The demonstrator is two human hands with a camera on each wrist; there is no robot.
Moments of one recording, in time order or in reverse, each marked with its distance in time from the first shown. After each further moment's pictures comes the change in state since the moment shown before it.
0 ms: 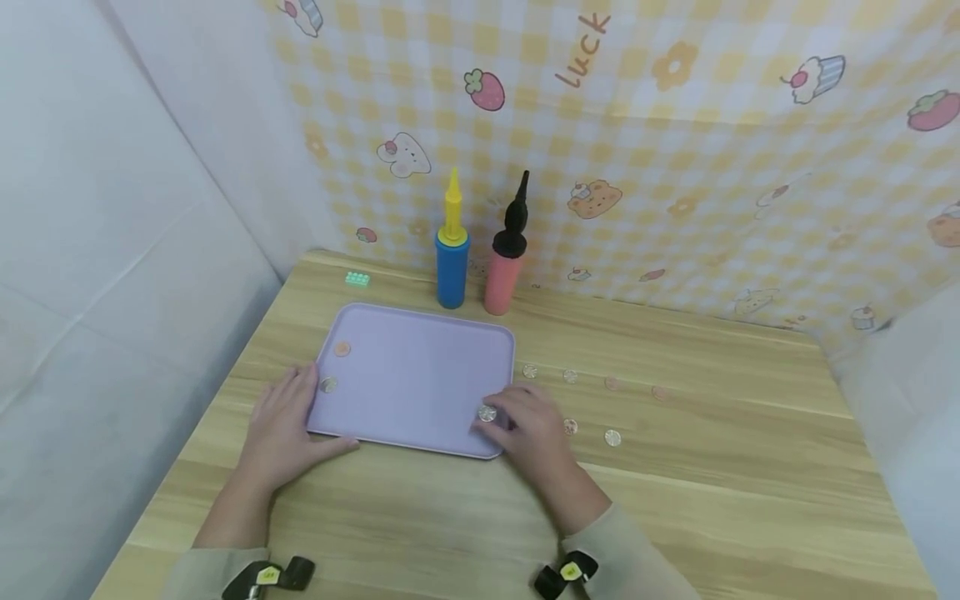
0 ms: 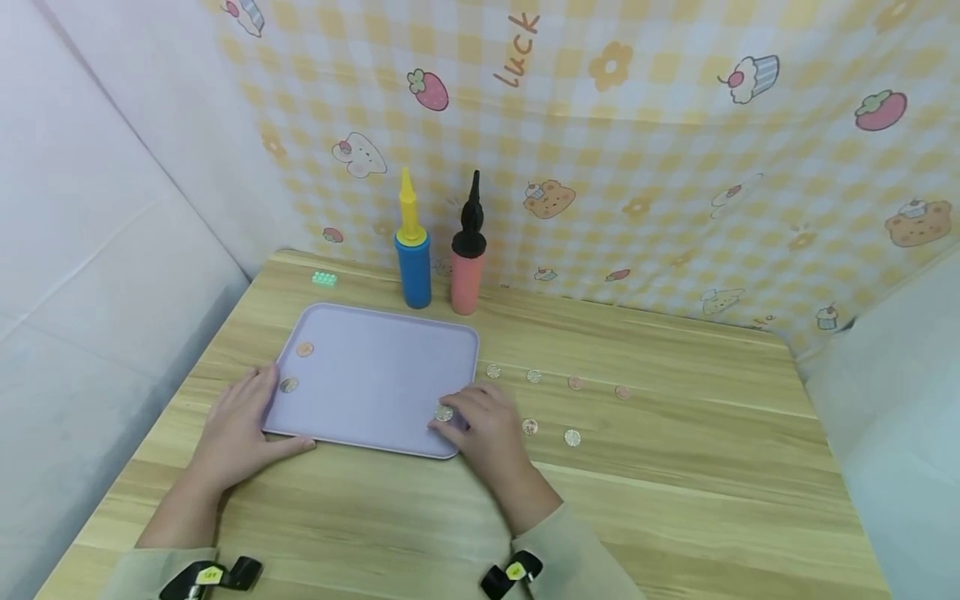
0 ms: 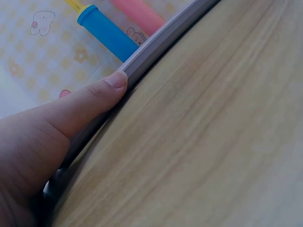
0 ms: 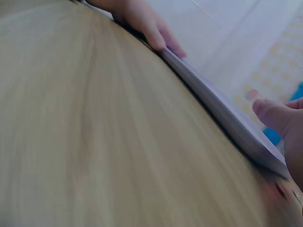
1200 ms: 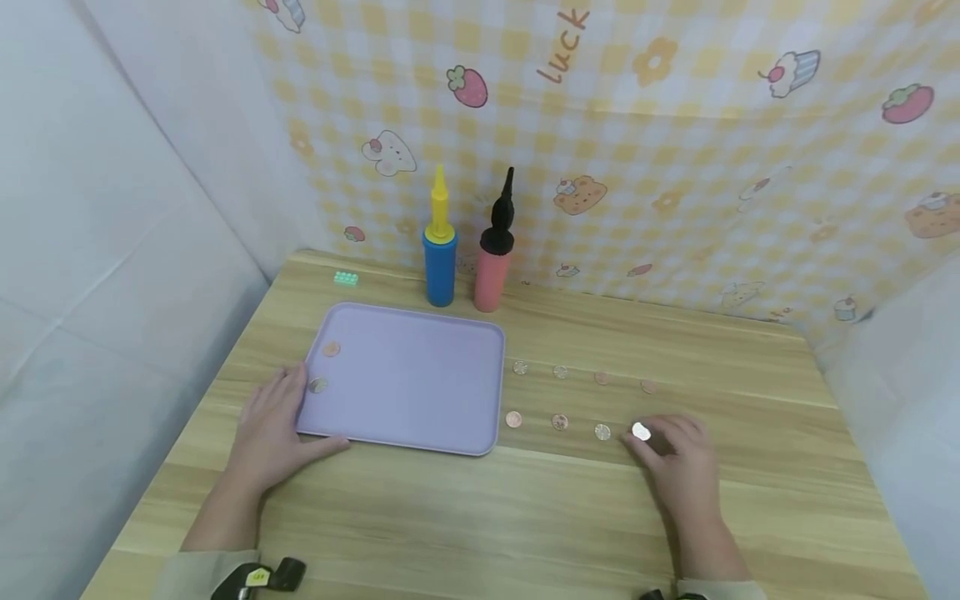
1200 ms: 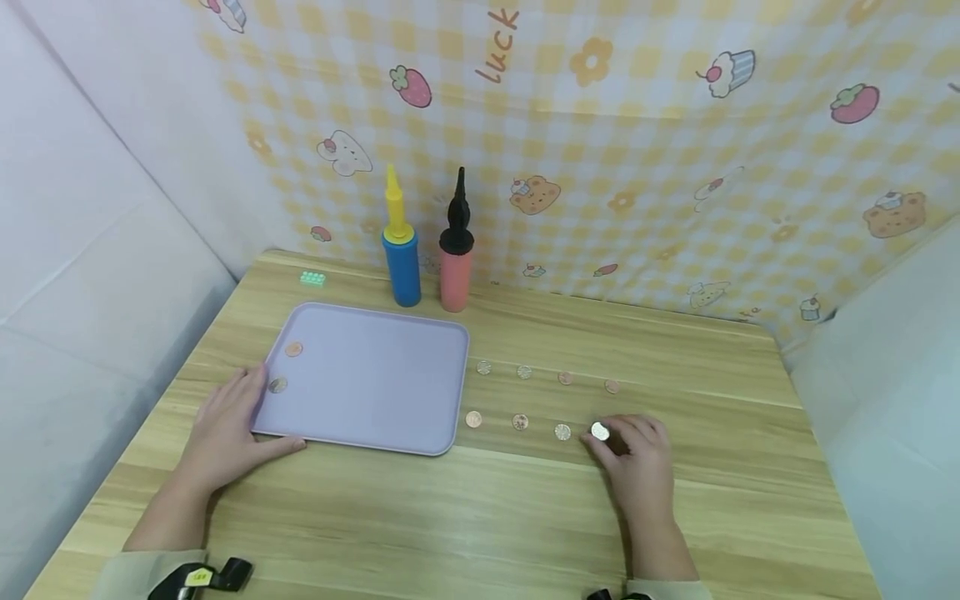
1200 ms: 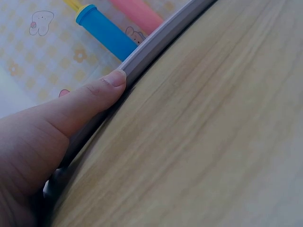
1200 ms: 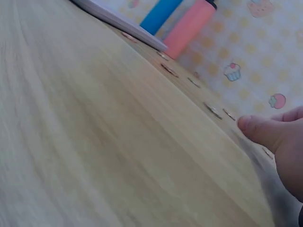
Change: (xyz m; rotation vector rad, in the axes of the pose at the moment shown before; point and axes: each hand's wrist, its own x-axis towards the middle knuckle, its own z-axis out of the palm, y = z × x) left_hand 0.001 0.002 0.000 0.001 0.008 0.013; right_hand -0.114 0.085 -0.144 -0.236 0.159 0.363
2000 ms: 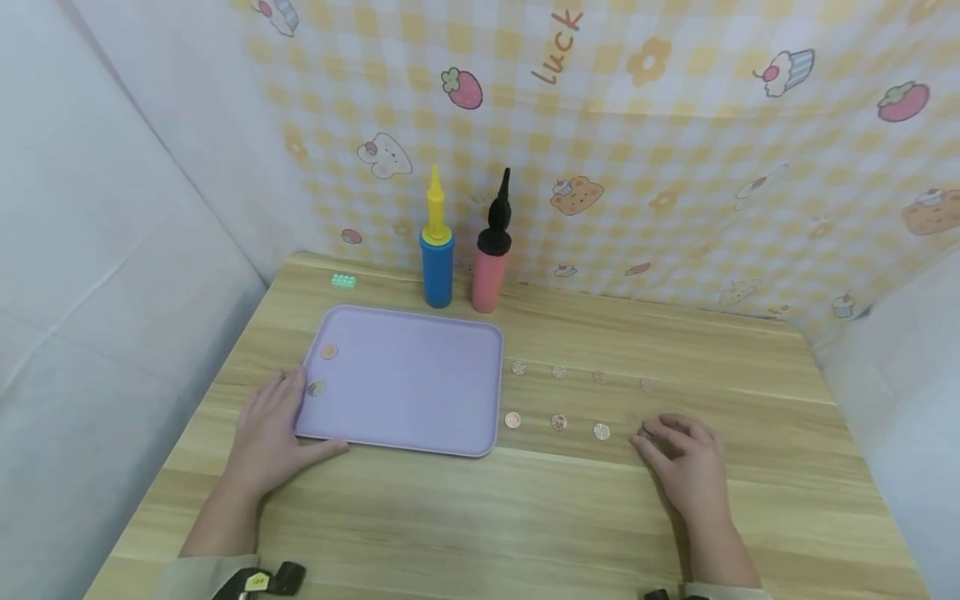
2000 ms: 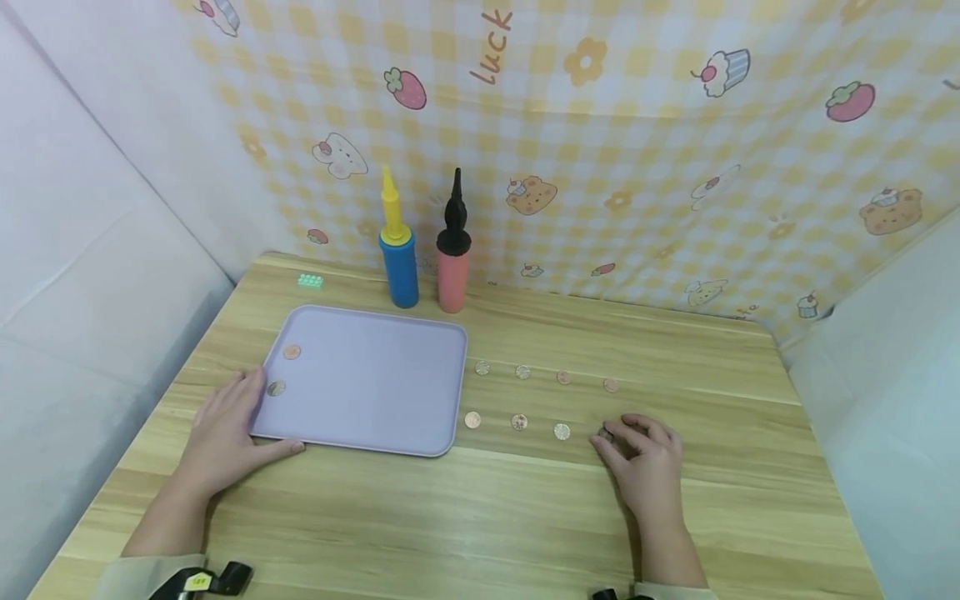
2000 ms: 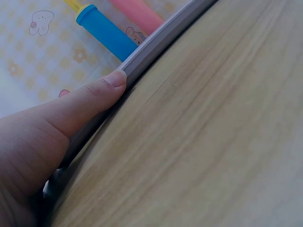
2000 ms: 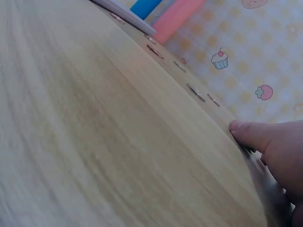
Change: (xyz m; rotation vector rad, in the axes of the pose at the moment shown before) left_hand -0.001 0.001 -0.001 -0.004 0.000 -0.001; right_hand -0.005 -0.002 -0.017 -0.056 -0.181 0.237
